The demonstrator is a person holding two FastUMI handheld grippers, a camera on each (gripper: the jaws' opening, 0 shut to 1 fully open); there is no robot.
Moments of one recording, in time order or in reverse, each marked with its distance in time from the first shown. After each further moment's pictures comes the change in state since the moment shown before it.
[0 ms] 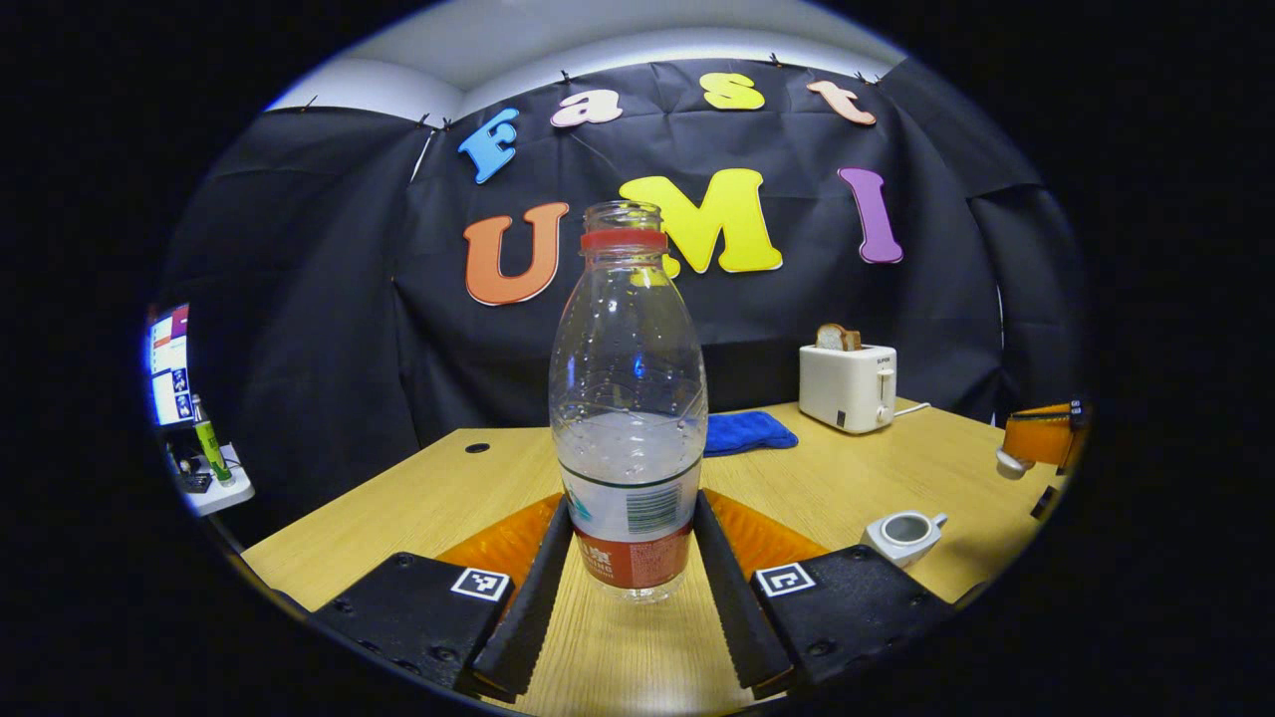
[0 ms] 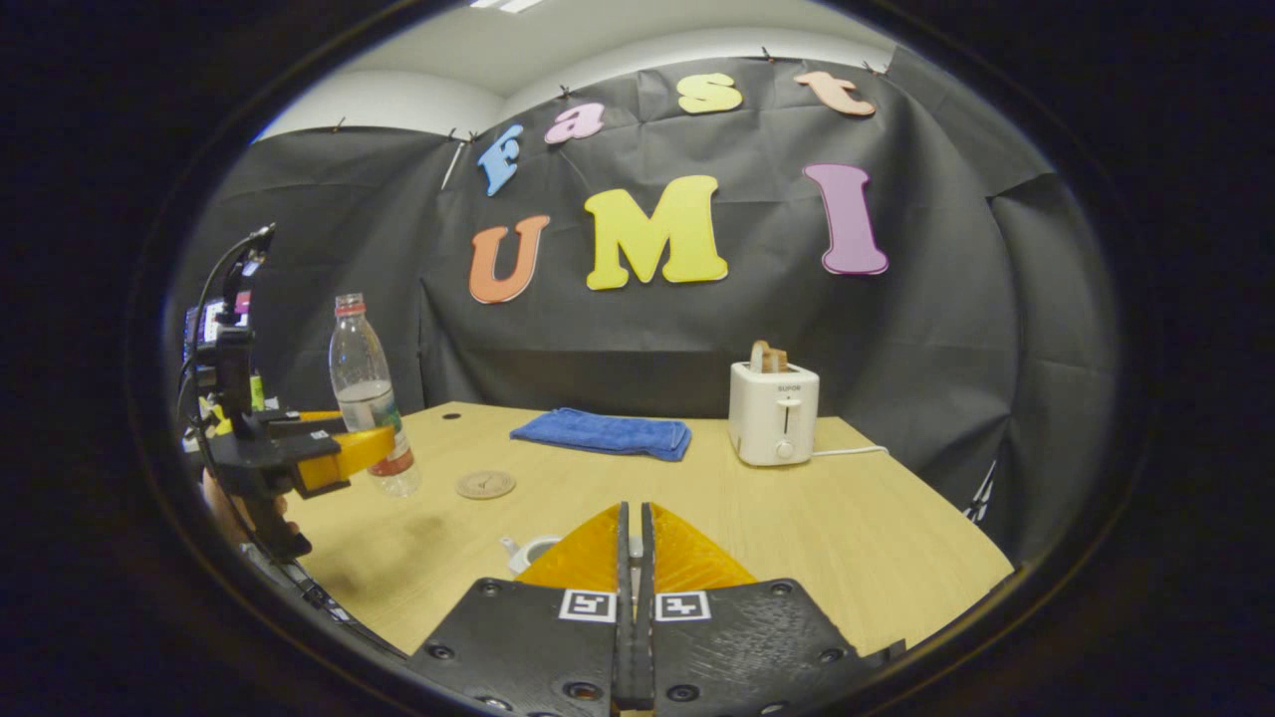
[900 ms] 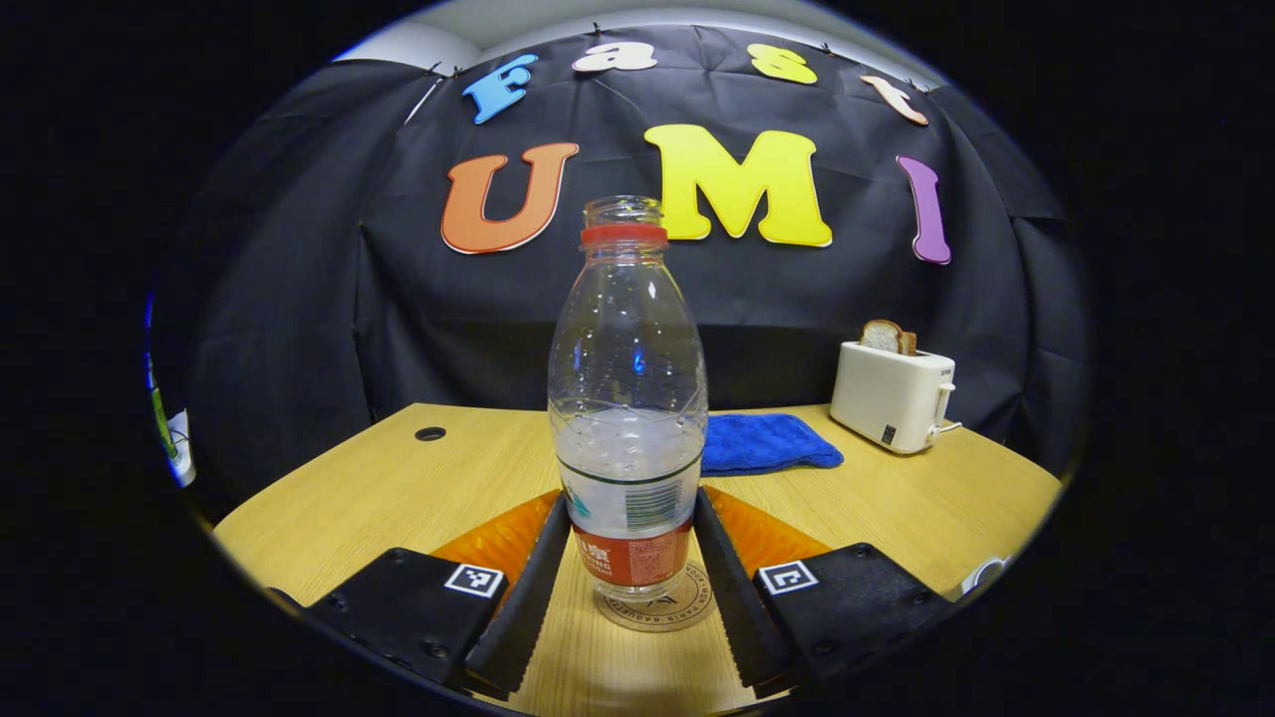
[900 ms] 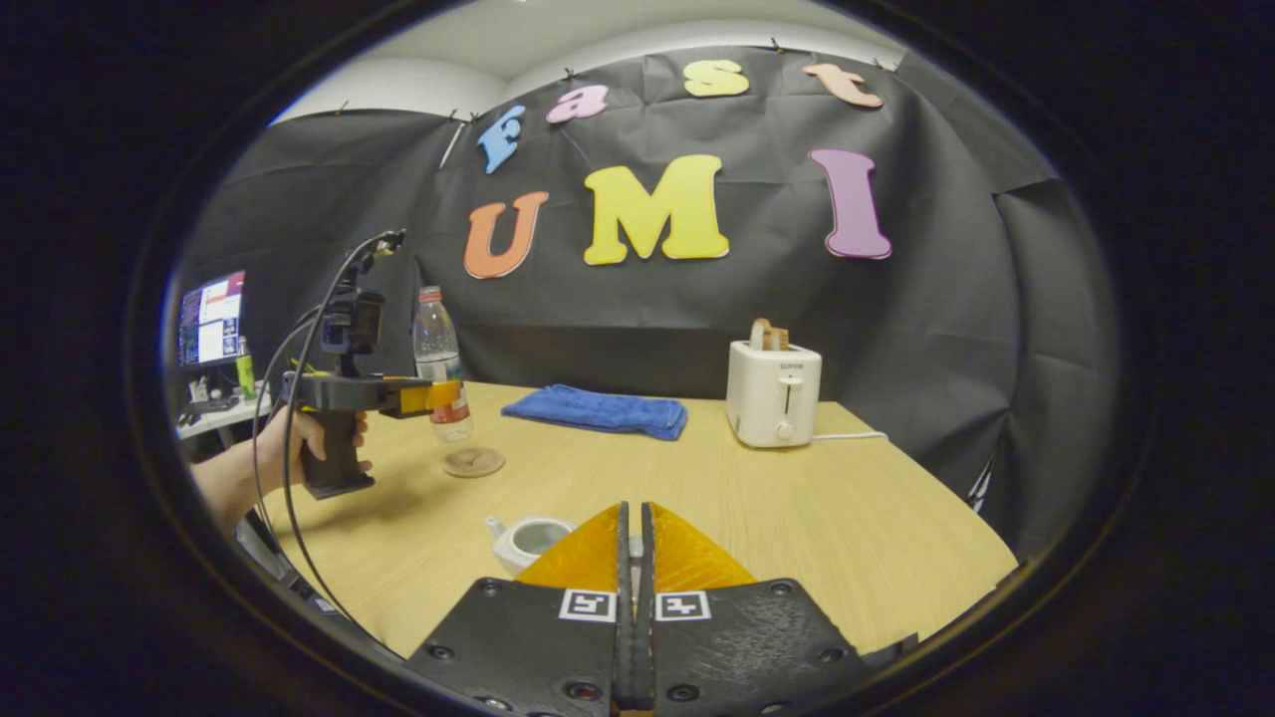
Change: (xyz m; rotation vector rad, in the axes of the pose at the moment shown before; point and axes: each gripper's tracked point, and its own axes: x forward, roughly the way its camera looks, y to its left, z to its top) left arm 0.134 0.022 -0.034 -0.068 0.113 -0.065; right arm 0.015 -0.007 -0.026 -0.017 0.053 -0.030
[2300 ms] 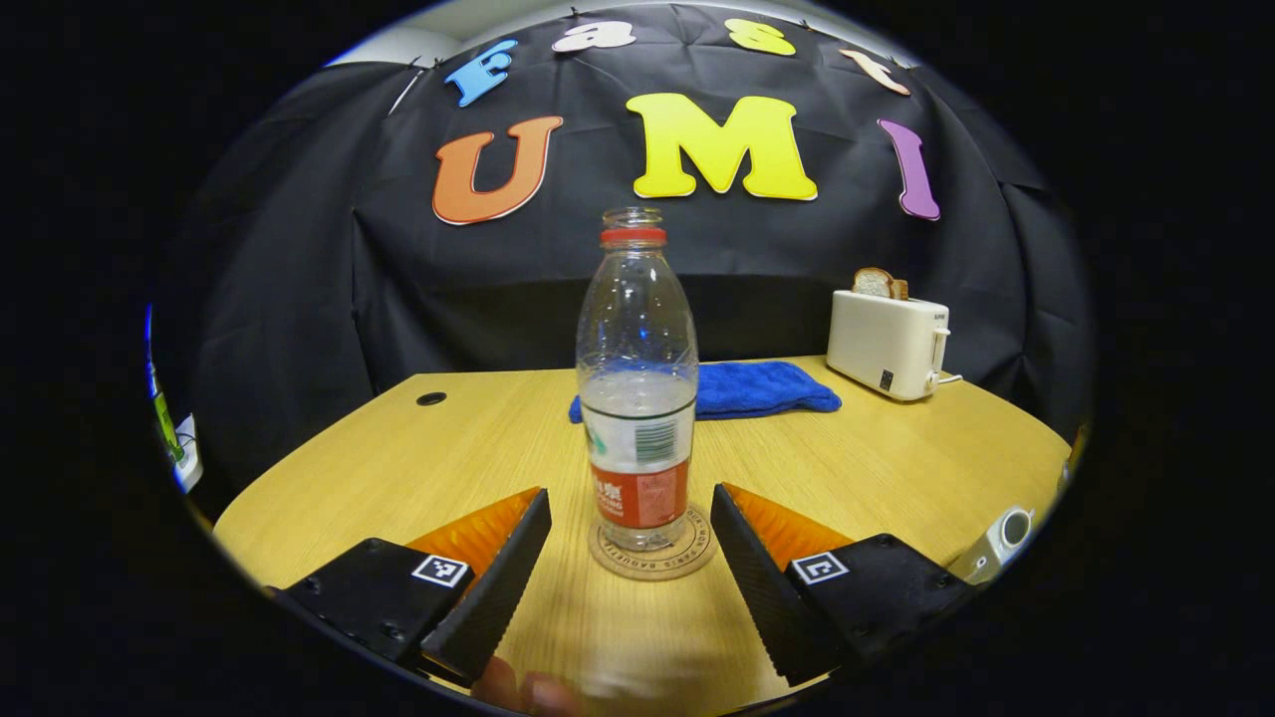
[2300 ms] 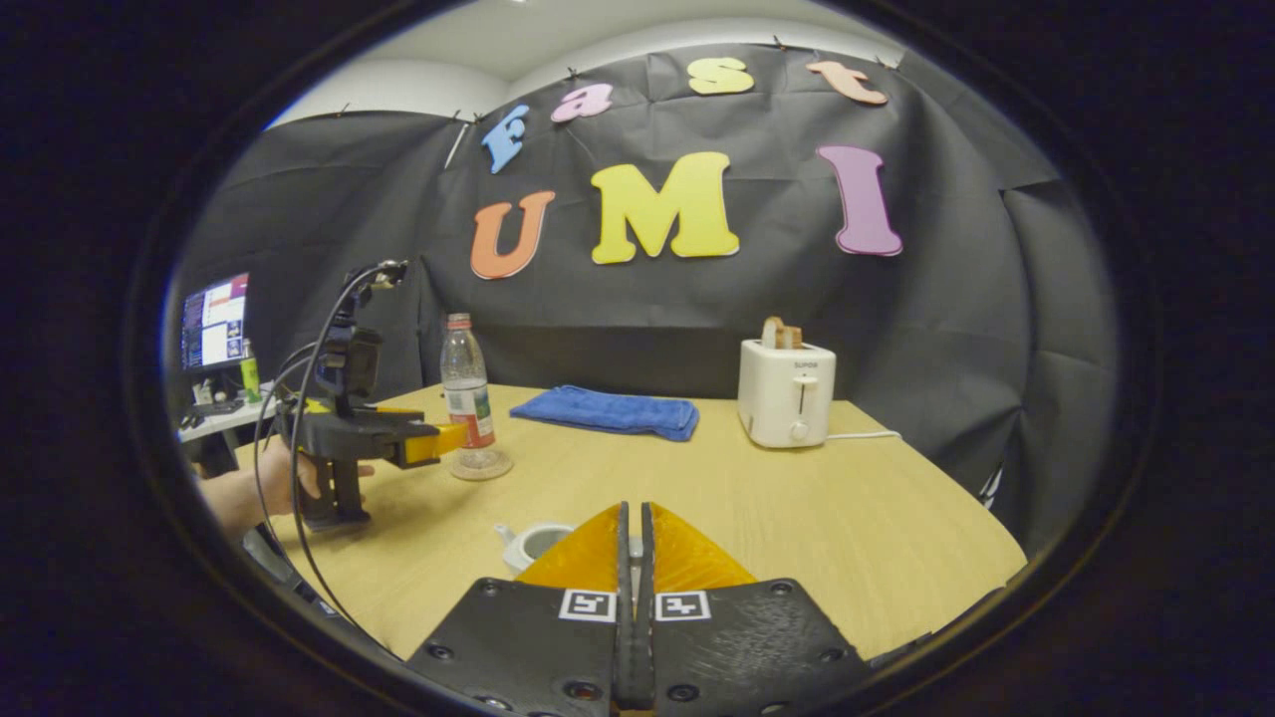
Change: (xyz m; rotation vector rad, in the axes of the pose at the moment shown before) left arm -0.035 0.006 -0.036 0.057 0.073 0.019; right arm 0.014 0.023 0.009 -0.005 -0.015 0.046
